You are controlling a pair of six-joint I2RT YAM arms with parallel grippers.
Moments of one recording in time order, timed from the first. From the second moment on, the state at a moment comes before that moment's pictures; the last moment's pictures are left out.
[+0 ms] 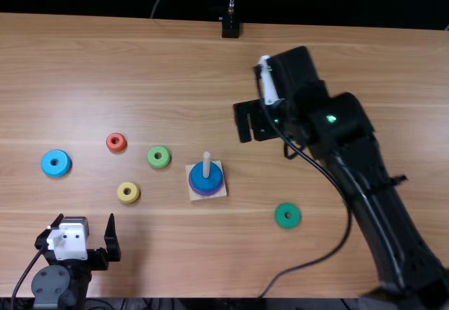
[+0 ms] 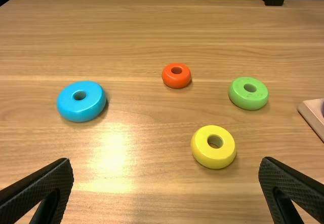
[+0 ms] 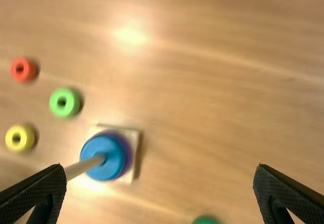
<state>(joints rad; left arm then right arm) 0.00 0.01 0.13 -0.48 0.00 -0.04 0.41 1.76 1.88 -1.09 -0.04 0.14</state>
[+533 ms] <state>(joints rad) 0.00 0.01 0.13 -0.48 0.00 -0.04 0.20 1.20 1.22 -0.43 -0.04 0.13</state>
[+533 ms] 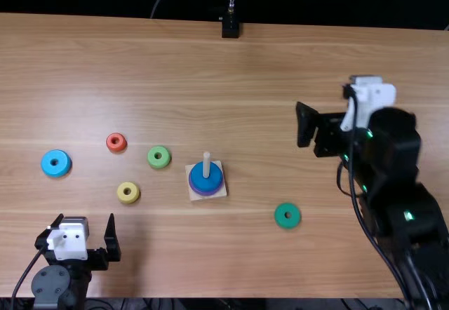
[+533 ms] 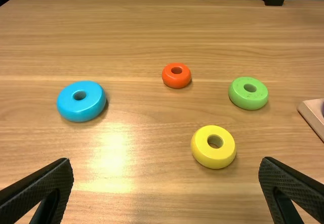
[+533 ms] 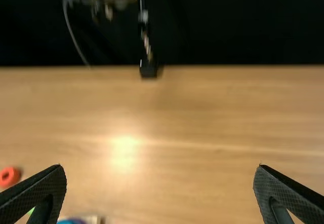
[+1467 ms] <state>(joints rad) 0.00 0.01 0.13 -0.48 0.00 -0.04 -0.05 0.22 0.36 -0.24 -0.04 -0.04</state>
